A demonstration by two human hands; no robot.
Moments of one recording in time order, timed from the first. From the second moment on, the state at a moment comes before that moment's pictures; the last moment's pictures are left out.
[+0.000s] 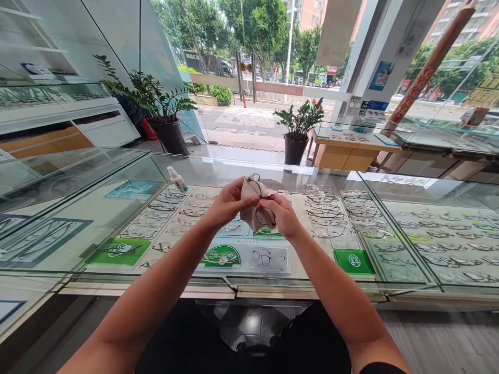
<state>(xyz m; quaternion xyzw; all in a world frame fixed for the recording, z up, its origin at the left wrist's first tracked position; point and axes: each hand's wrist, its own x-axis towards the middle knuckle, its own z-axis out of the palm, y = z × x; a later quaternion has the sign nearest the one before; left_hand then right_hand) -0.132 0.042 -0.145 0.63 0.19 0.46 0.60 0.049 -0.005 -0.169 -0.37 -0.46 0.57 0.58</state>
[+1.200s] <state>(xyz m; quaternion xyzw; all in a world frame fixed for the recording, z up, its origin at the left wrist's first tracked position) -0.126 0.044 -0.150 0.62 0.16 0.48 0.59 0.056 -0.007 -0.162 -0.36 -0.45 0.56 0.59</state>
